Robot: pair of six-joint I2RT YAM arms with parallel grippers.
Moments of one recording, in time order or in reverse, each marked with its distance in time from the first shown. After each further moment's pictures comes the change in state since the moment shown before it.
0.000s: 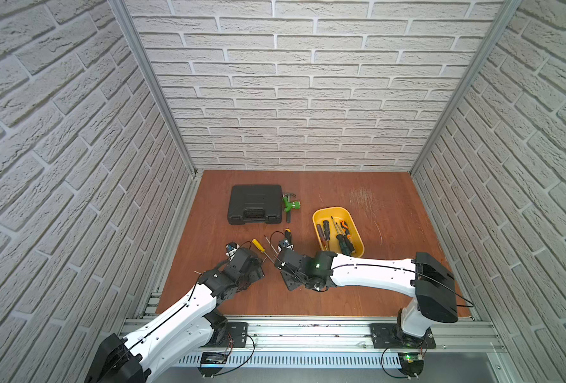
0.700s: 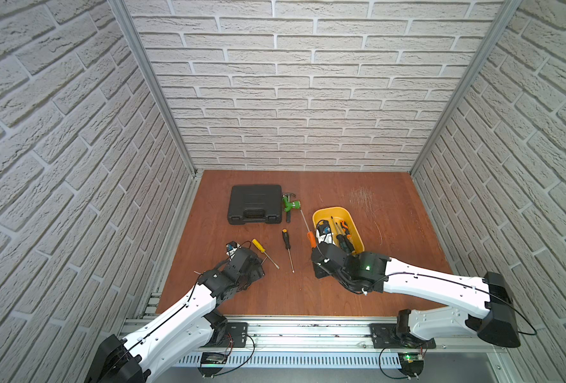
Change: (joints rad) left arm 0.000 -0.002 0.000 0.027 0.008 -0.002; right arm -0.084 -0.422 -0.203 -0.058 0.236 0.110
